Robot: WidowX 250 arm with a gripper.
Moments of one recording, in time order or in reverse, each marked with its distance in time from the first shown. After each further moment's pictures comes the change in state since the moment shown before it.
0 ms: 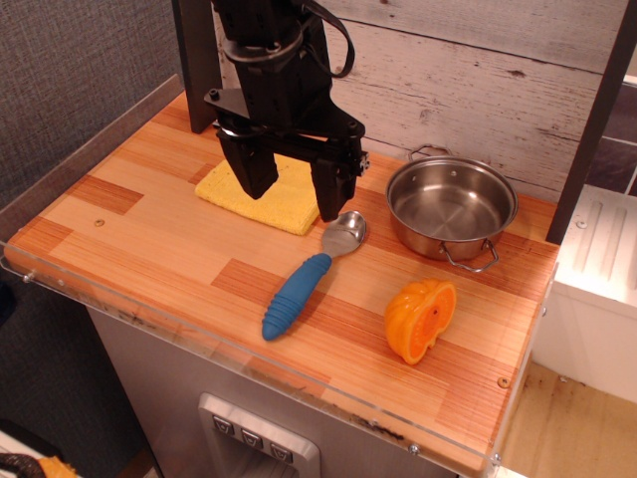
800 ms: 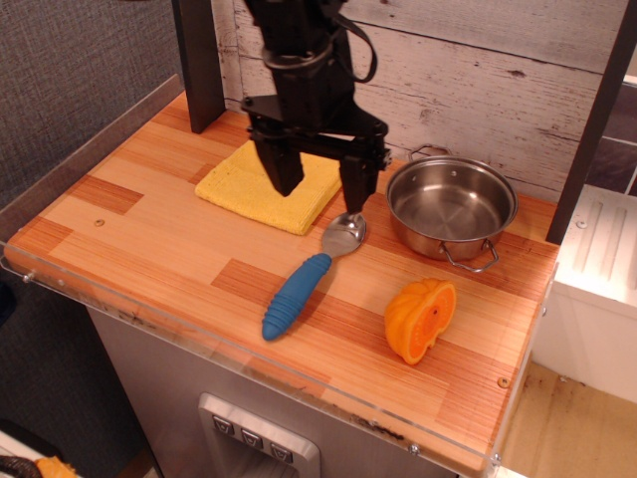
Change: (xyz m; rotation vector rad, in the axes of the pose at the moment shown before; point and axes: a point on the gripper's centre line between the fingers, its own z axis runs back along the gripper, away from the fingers) arm 0.034 0.003 -0.033 -0.021 0.020 0.021
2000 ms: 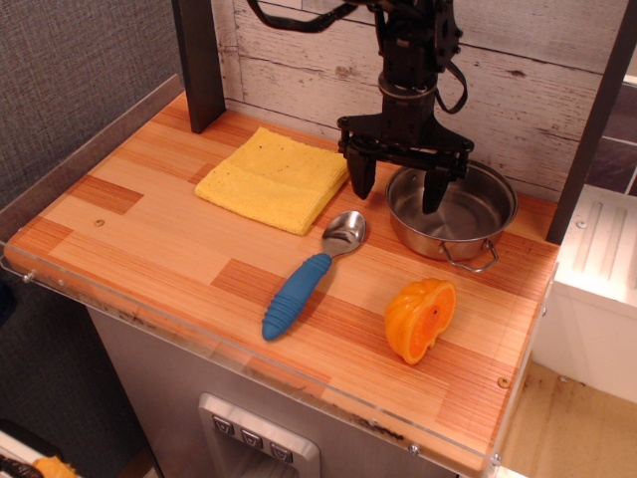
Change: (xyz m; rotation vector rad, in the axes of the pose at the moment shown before) arm 0.069 -0.017 -0.072 0.122 0.023 0.130
